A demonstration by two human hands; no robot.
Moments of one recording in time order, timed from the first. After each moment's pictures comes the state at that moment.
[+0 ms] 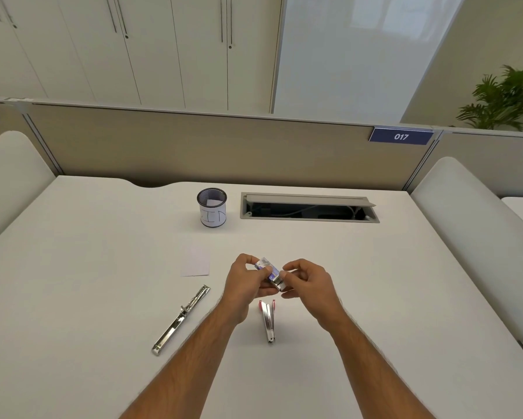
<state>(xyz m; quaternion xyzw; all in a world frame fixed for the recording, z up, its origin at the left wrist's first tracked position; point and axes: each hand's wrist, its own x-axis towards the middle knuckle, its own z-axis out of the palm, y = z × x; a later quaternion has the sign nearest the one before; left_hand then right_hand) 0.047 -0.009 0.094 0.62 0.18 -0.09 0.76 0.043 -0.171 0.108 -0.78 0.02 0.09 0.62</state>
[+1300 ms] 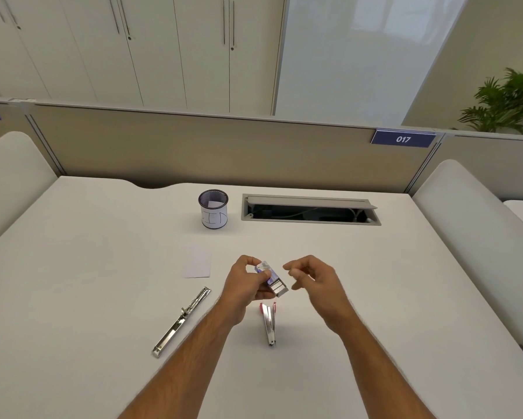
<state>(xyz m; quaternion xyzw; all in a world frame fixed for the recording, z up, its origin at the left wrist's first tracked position) 0.051 -0.002 0.088 0.64 0.17 -0.10 0.74 0.046 -0.183 0.112 -0.78 -0.05 0.04 0.62</state>
